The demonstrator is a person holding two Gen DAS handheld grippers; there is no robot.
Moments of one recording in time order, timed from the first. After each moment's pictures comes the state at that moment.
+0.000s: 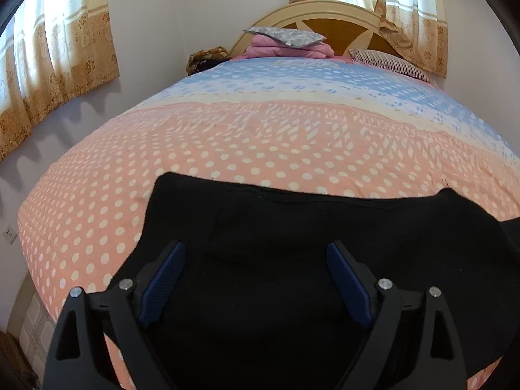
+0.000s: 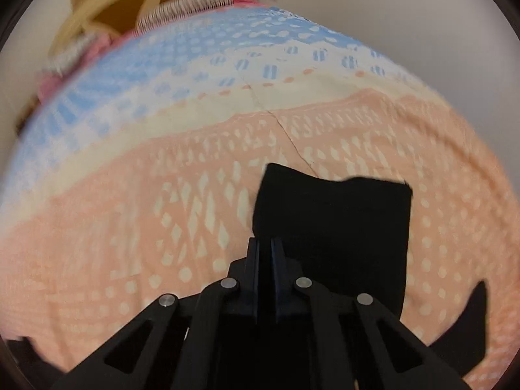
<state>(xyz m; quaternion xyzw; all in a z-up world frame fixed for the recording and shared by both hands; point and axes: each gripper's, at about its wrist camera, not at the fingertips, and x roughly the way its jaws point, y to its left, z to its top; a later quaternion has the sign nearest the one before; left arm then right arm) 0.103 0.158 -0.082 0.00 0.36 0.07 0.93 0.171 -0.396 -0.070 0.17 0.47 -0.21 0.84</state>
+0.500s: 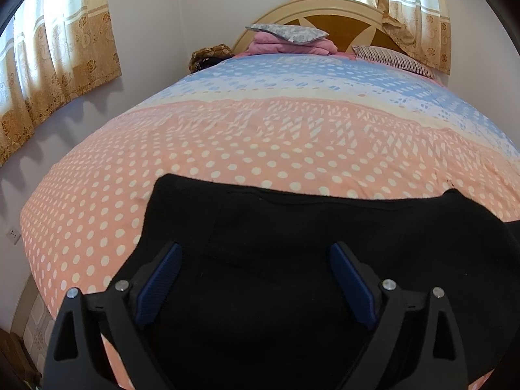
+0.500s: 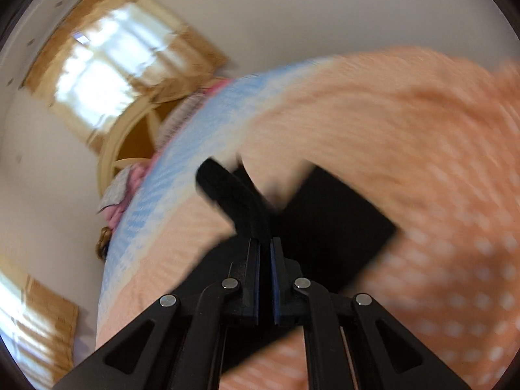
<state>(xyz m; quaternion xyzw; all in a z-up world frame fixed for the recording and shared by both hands) 0.117 0.155 -0.087 0.00 0.37 0.08 0.92 -0.105 -0.461 -0.066 0.42 0.26 -0.19 0.85</state>
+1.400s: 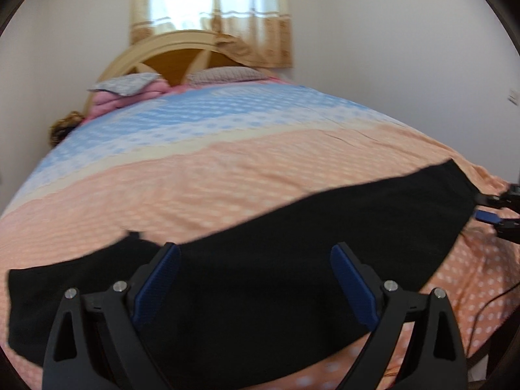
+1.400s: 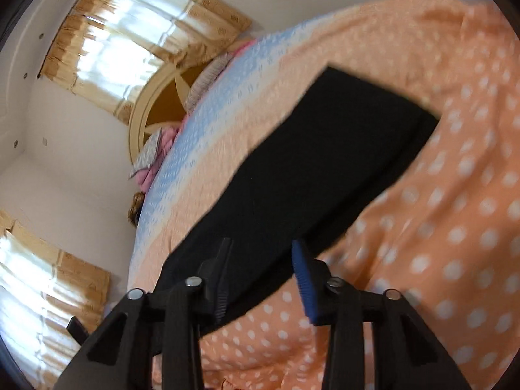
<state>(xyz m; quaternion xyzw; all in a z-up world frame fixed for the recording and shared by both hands) 0.047 -0.052 -0.039 0.08 0.31 -0.24 0.92 -0.089 -0.418 -0.091 0.45 0.30 -0.07 0.84</state>
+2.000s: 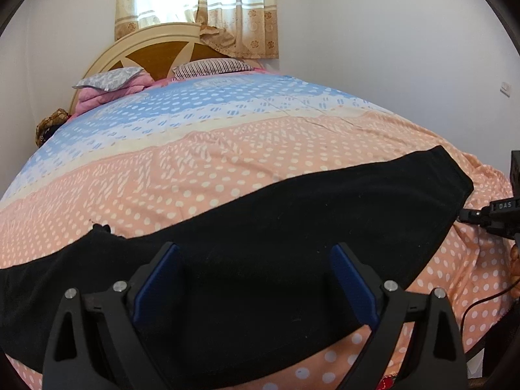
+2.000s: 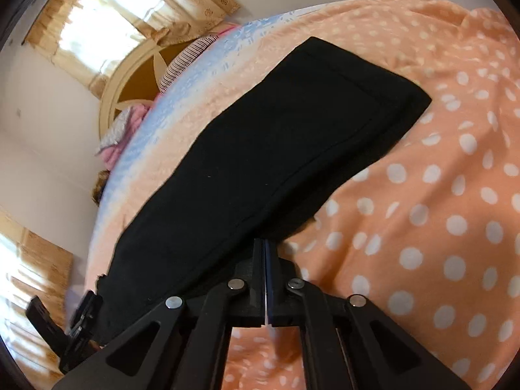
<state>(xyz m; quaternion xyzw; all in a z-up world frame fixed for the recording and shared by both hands) 0.042 -0.072 -0.044 0.09 0.32 -0.26 0.91 -0.094 -0.410 -0.117 0.38 0.36 -0.12 0.84</state>
